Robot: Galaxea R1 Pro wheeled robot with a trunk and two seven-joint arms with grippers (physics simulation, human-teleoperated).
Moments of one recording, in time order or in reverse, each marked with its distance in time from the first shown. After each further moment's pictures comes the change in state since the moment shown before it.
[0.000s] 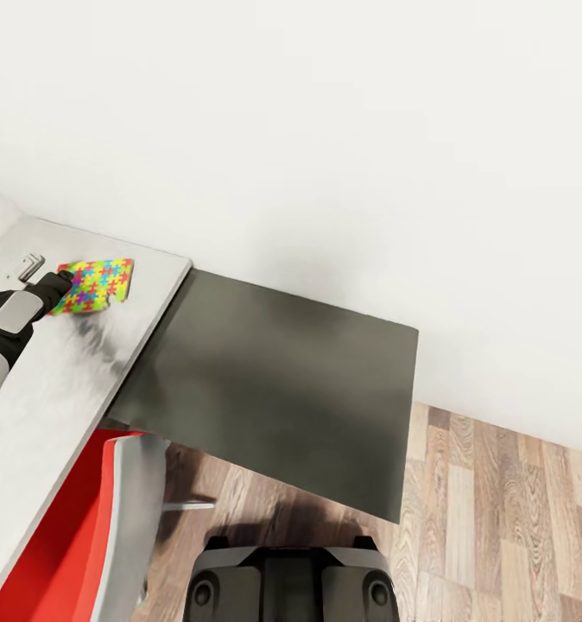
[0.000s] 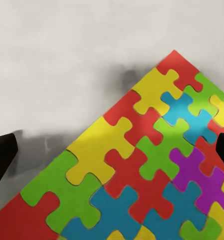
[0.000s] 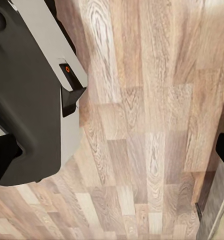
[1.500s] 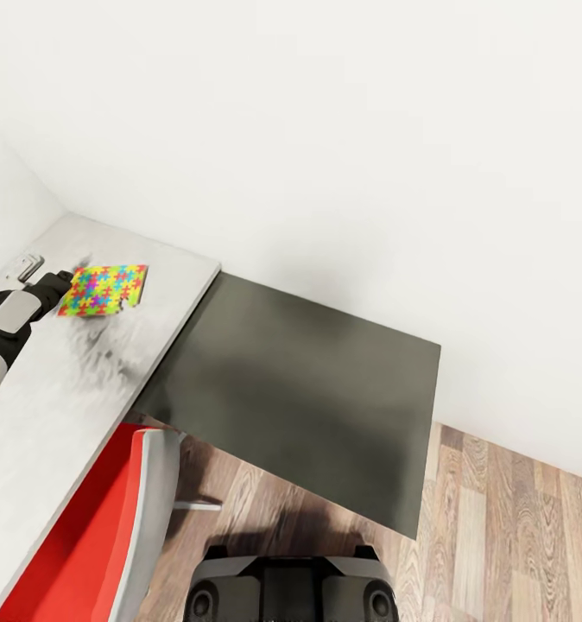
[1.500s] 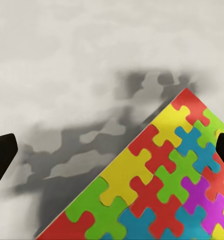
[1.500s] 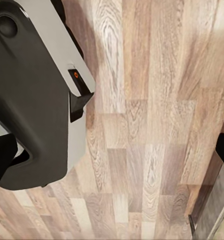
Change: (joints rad) left arm 0.000 0.005 -0.002 0.000 0.007 0.017 -0.002; right arm 0.000 0.013 0.000 -0.004 0.003 -0.002 -0.003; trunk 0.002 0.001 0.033
